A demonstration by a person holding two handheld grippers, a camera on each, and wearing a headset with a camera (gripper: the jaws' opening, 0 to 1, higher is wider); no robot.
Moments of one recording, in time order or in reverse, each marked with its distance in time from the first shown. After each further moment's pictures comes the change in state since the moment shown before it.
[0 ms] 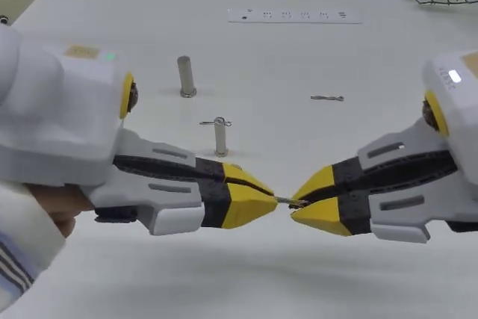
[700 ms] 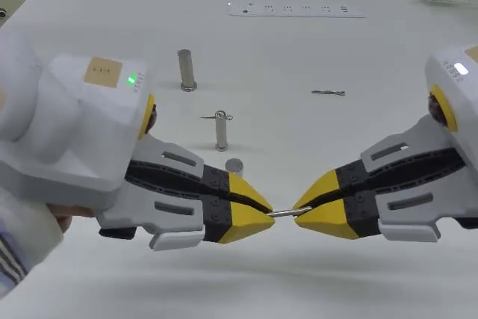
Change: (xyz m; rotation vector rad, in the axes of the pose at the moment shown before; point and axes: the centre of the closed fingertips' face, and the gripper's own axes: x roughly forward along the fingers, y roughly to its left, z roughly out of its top) left arm 0.006 -0.001 -0.017 0.206 0.078 -0.003; right arm 0.000 0.008 -0.002 0.028 0.012 0.057
